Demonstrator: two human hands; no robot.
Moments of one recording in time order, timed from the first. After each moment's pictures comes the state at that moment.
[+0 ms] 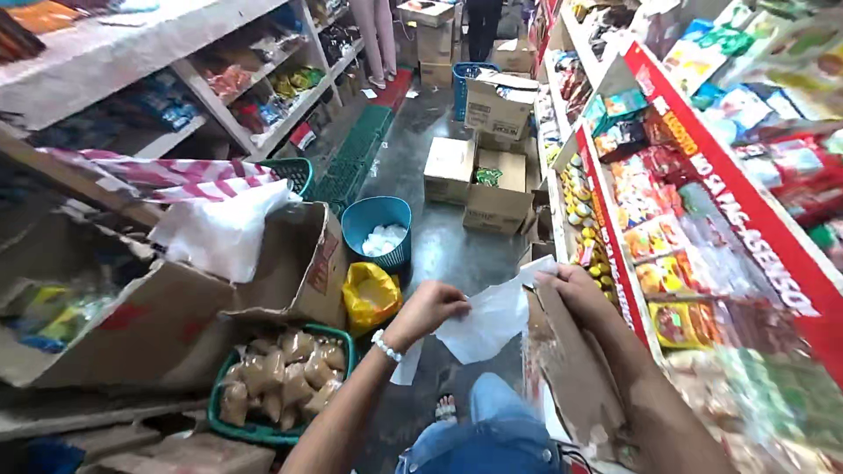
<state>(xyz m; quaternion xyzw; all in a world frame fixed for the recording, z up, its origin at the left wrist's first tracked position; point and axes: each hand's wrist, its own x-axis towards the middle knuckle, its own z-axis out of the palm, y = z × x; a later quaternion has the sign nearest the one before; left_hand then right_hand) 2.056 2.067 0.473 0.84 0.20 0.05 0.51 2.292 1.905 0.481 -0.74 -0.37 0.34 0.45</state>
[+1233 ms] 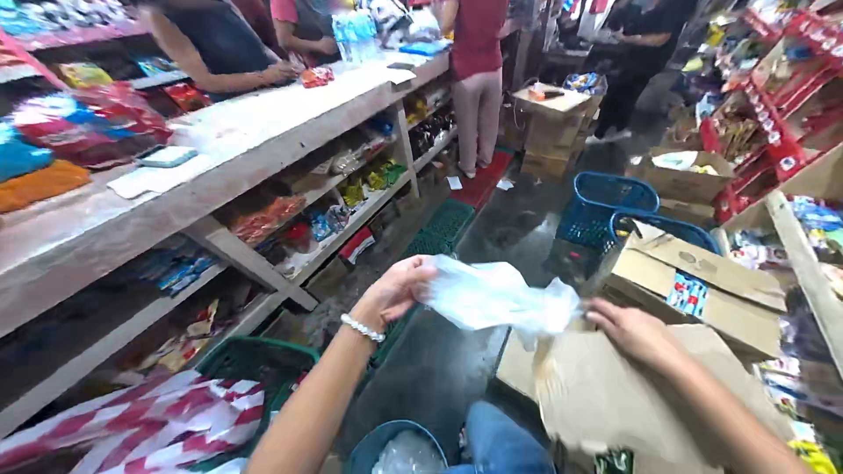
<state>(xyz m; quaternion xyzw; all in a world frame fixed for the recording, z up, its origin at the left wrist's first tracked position) 2.399 3.024 0.521 0.48 0.40 0.30 0.72 2.789 2.871 0.456 -0.73 -0.63 0.23 0.10</state>
